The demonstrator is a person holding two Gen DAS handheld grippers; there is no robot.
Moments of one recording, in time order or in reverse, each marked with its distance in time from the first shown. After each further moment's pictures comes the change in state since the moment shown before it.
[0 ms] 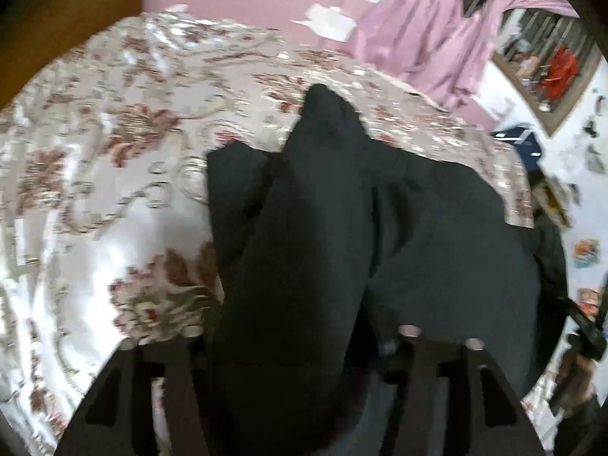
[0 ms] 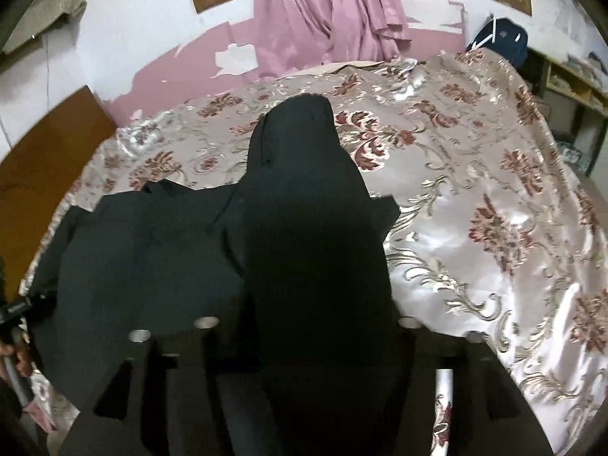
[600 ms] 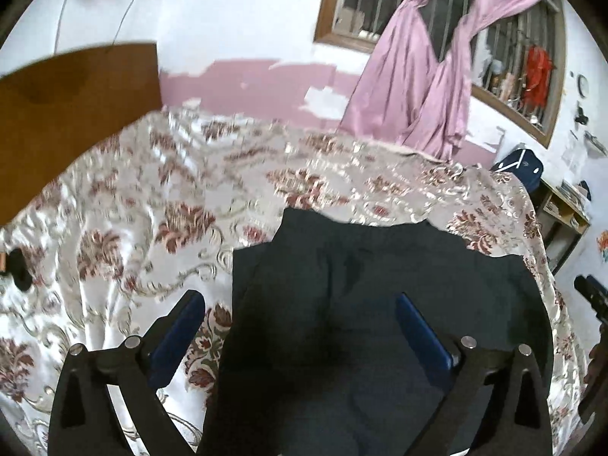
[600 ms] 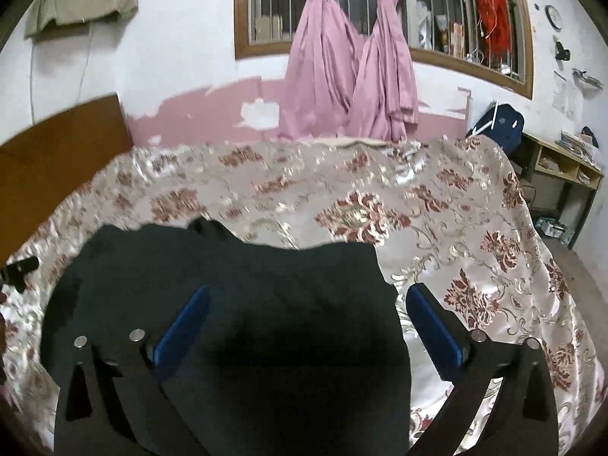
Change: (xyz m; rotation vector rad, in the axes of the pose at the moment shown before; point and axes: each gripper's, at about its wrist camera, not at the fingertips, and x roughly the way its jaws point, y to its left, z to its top) left arm -0.108 -0.041 -0.025 0.127 -0.335 0.095; right arm -0.100 0.055 -0.002 -0.139 -0.269 -0.034
